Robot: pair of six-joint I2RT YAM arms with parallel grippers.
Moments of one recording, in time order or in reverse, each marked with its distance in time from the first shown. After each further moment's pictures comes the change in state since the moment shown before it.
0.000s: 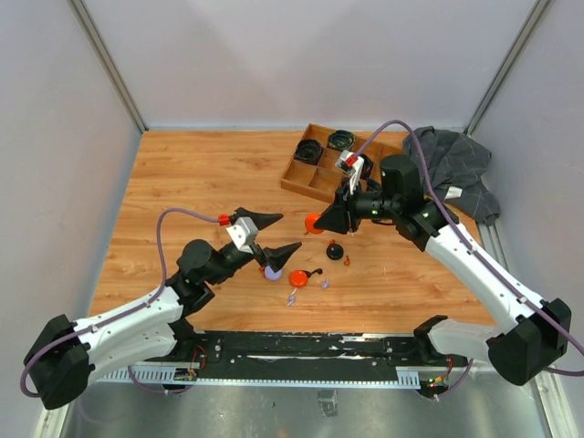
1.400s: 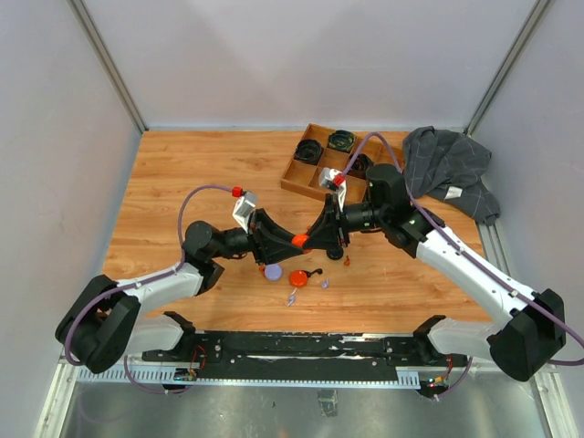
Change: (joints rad) left arm 0.253 0.351 0.042 0.466 0.684 -0.802; right arm 0.083 0.008 -0.100 0.174 -0.223 -0.057
